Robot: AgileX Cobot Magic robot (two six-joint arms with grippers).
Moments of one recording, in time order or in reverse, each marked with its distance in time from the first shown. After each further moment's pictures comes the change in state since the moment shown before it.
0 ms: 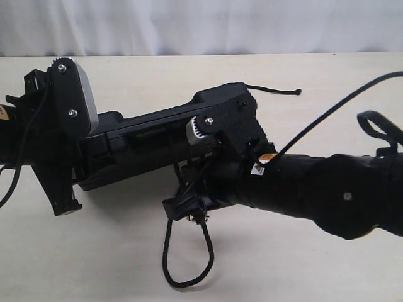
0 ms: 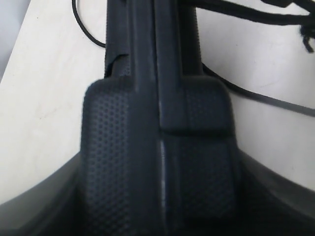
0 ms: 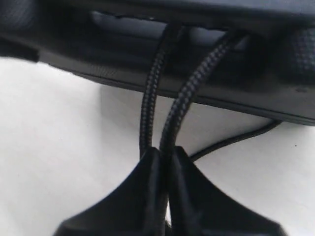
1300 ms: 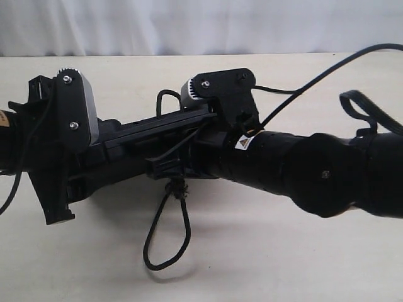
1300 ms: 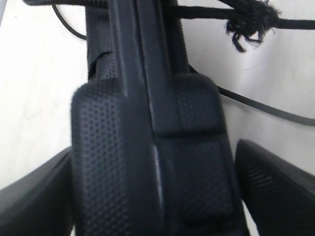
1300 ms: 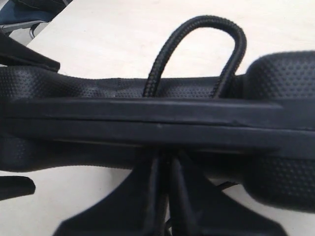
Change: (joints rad) left arm 0.002 -0.003 0.000 0.053 0.046 0.008; right arm -0.002 0.043 -0.087 0.025 -0.075 0.124
